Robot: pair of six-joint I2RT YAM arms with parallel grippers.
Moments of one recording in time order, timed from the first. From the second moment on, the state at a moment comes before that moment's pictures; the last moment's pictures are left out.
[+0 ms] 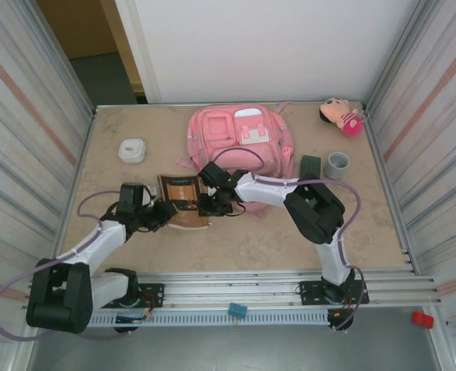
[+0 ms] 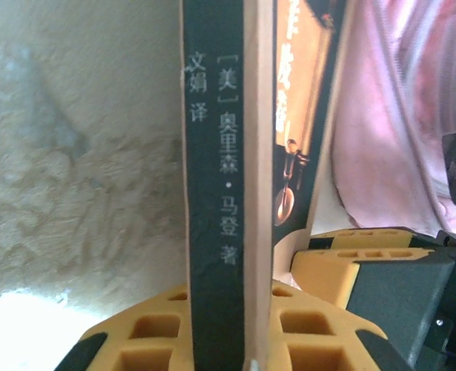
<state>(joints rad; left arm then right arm) -0.15 1.10 0.45 -0.24 0.49 -0.78 0.90 2.01 1.39 -0.51 -0.26 0.76</state>
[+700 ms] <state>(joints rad) -0.46 0.84 0.72 -0.23 0.46 -0.30 0.85 0.92 0.86 -0.19 -0.01 0.59</state>
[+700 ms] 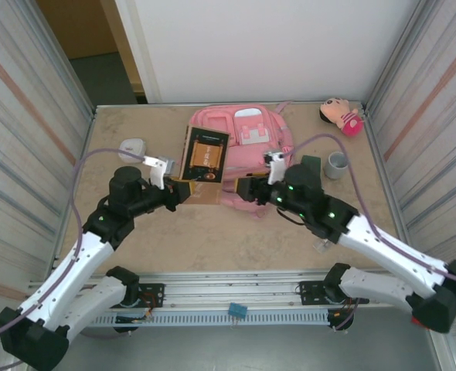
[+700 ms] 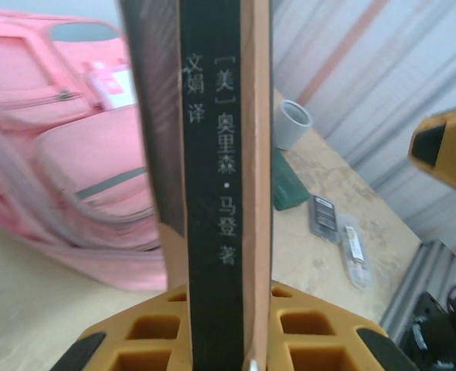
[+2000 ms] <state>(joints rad) -0.53 1.11 0.84 0.38 0.88 -0.57 0.44 0.87 0.57 0.60 -0.86 0.91</state>
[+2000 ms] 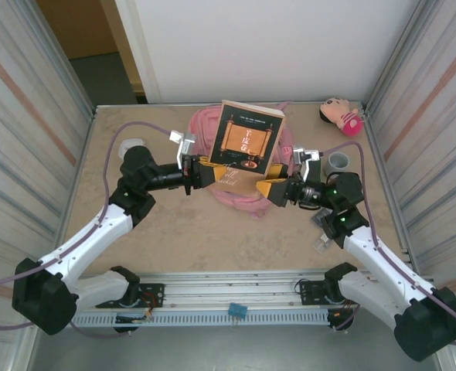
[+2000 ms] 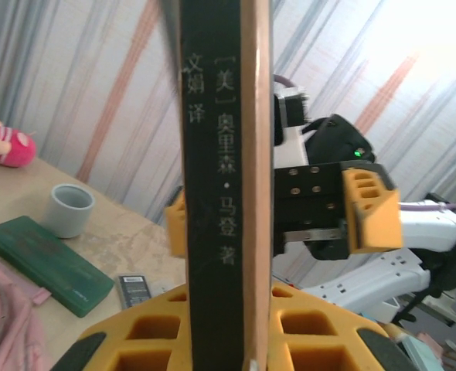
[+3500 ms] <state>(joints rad) -0.82 0.95 0.89 -0.55 0.21 0.61 0.80 0.88 0.63 -0.43 -0.20 -0.52</state>
